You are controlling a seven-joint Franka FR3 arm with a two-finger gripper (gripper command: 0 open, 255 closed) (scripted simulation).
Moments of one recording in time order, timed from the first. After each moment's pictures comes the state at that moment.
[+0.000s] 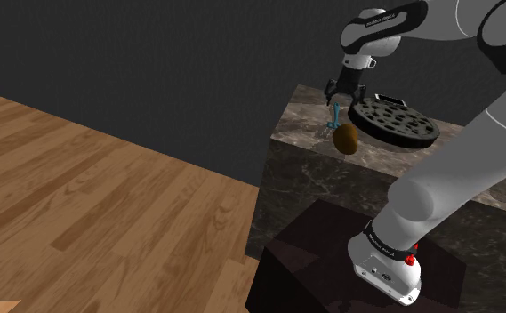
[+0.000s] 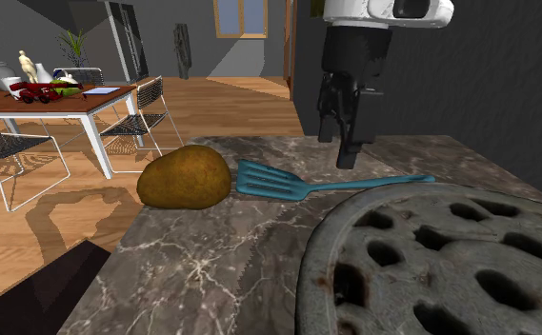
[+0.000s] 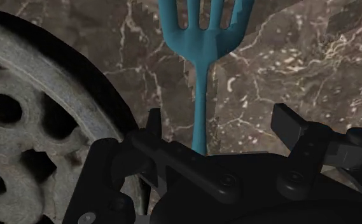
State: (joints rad) arm -0.29 -0.13 -0.31 -2.15 -0.05 1.94 0.44
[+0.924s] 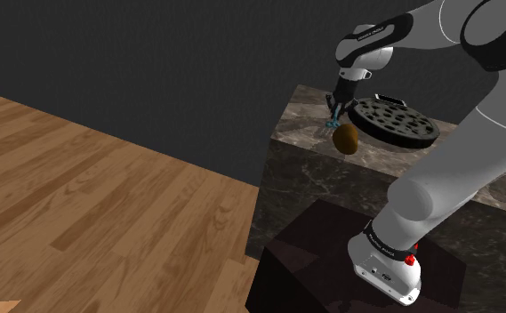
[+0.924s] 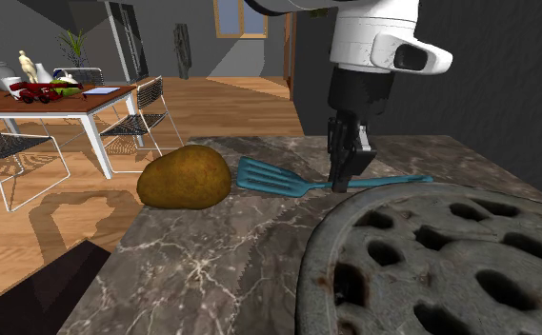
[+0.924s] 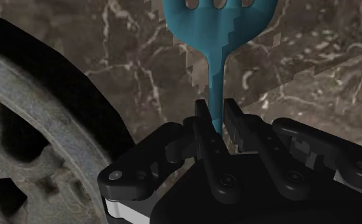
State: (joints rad) arm -0.31 -0.06 -0.33 -2.19 -0.03 2.05 0.45
